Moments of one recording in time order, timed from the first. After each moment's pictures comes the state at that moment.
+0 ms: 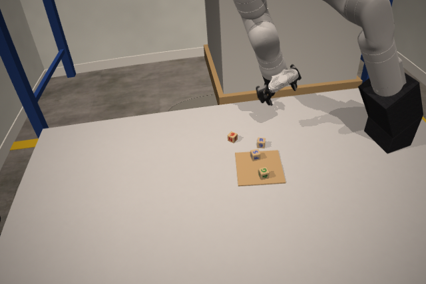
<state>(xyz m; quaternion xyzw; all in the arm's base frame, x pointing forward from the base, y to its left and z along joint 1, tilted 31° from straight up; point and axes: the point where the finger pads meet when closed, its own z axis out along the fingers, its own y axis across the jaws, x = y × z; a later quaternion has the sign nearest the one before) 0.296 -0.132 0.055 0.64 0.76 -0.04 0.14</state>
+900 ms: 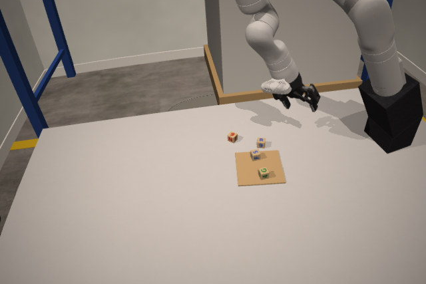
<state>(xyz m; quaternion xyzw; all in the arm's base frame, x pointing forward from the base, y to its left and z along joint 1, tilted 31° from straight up) 0.261 -0.063 0.035 0.92 0.40 0.03 0.01</state>
